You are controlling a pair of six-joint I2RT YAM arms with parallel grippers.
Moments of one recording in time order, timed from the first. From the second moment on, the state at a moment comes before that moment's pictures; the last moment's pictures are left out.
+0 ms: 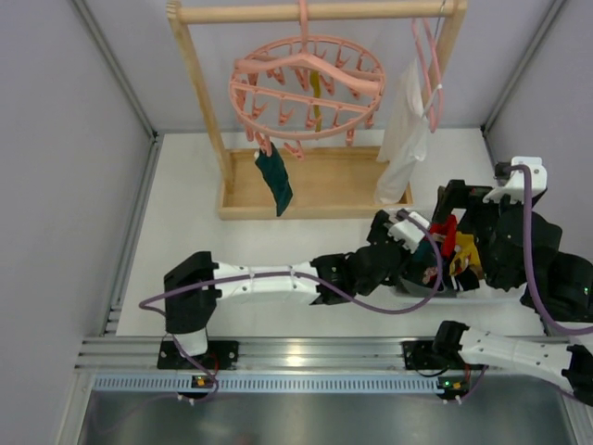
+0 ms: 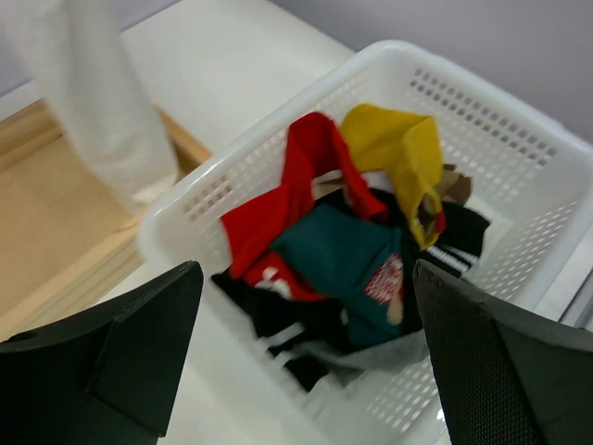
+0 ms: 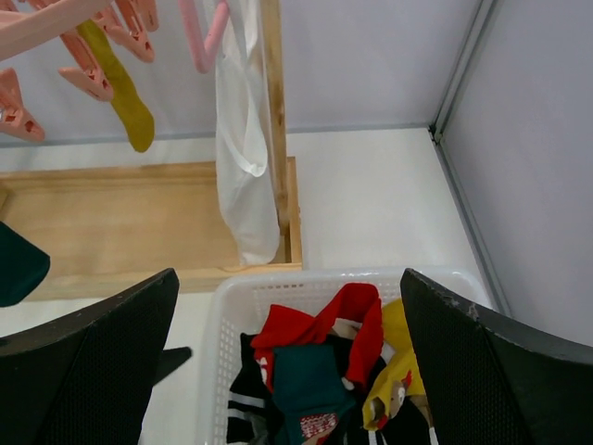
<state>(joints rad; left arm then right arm) -1.35 1.84 1.44 0.22 -0.51 -0.13 1.05 0.73 1.36 -0.81 1.10 0.18</state>
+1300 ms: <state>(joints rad) -0.83 0.89 0.92 -0.81 -0.85 -0.76 0.97 1.32 0.99 0.13 0.33 0.26</state>
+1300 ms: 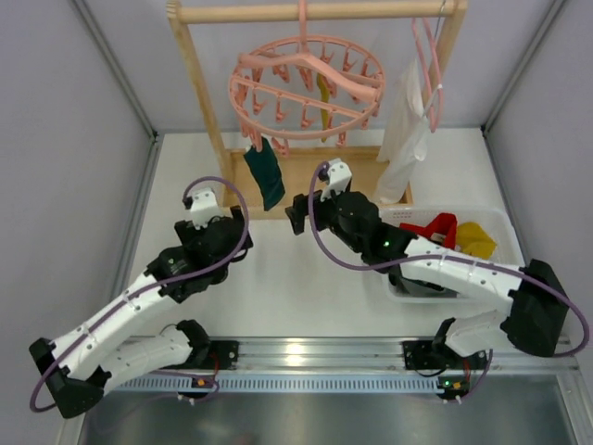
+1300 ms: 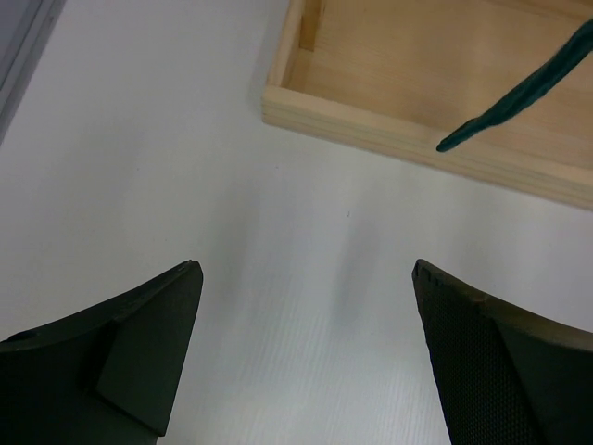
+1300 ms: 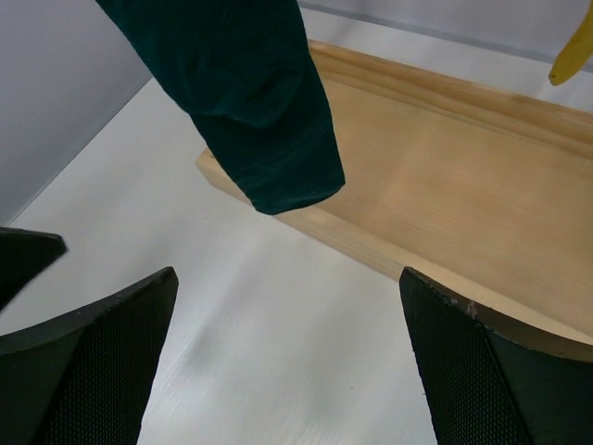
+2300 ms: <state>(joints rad) -0.80 0.66 1.06 -0.94 -0.76 -0.64 1.07 2.04 1.48 0.41 0.84 0.11</state>
